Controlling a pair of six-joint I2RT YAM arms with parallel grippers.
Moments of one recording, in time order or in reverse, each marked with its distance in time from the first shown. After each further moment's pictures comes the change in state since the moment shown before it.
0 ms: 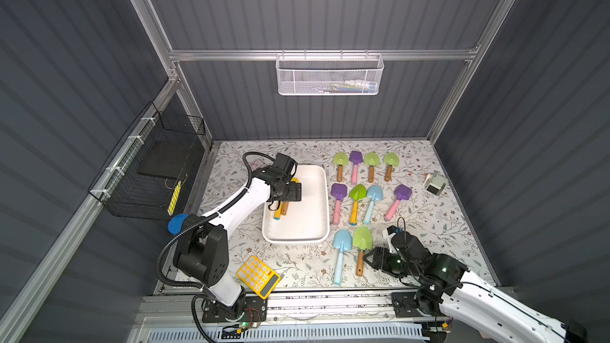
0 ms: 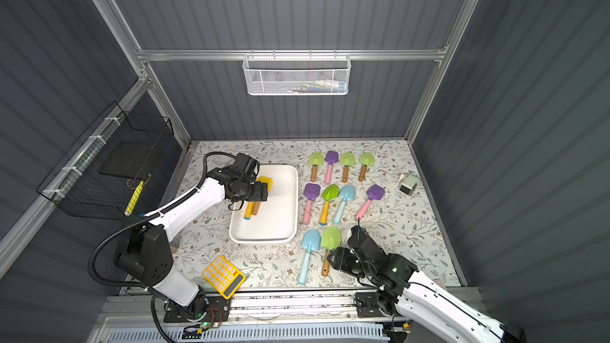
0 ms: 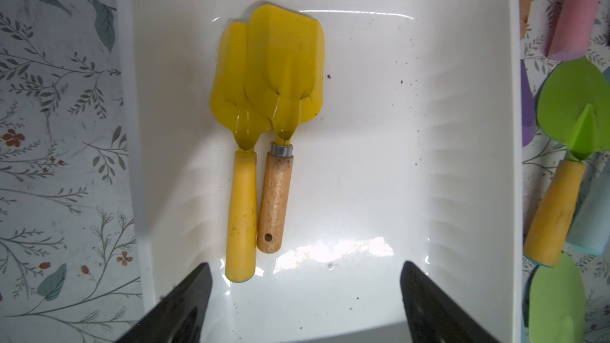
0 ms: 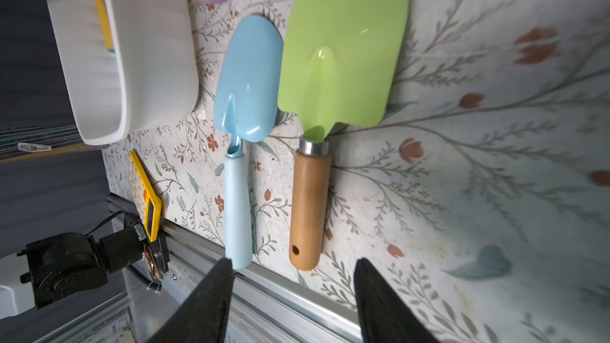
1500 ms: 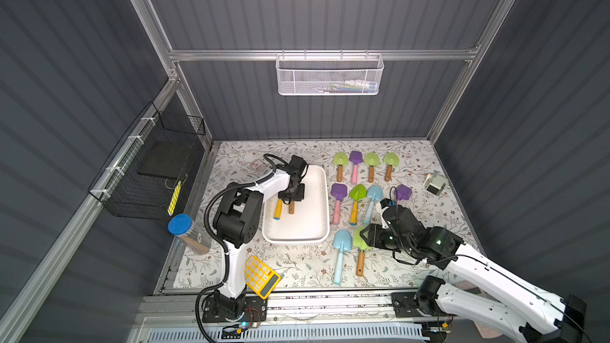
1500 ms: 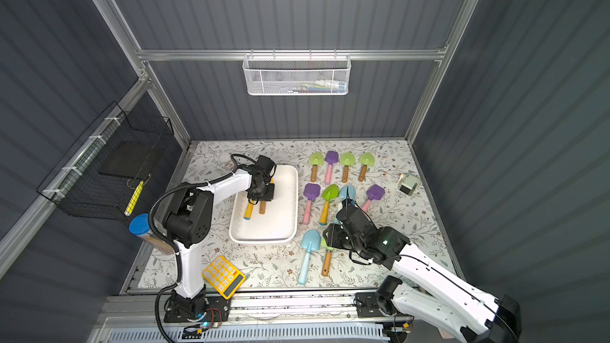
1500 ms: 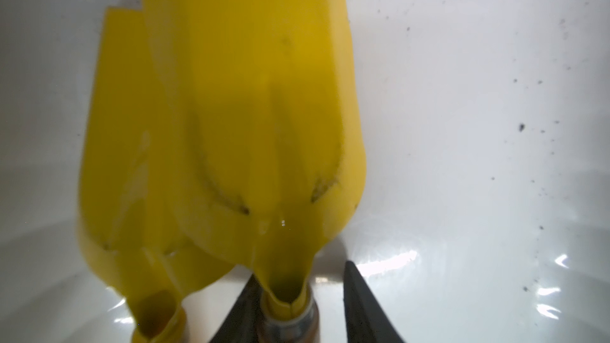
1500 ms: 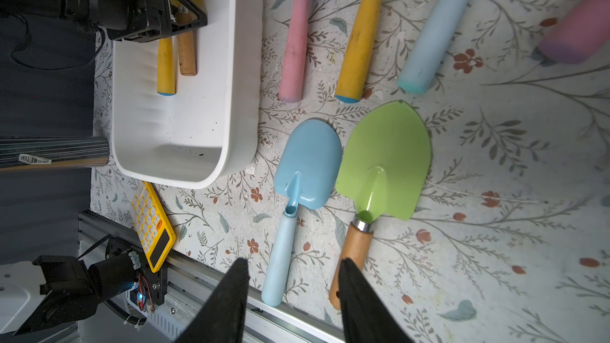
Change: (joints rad) left arm 0.006 0.407 0.187 0.061 -0.005 0.029; right arm -0.005 0.297 0.325 -0.008 0.114 -0.188
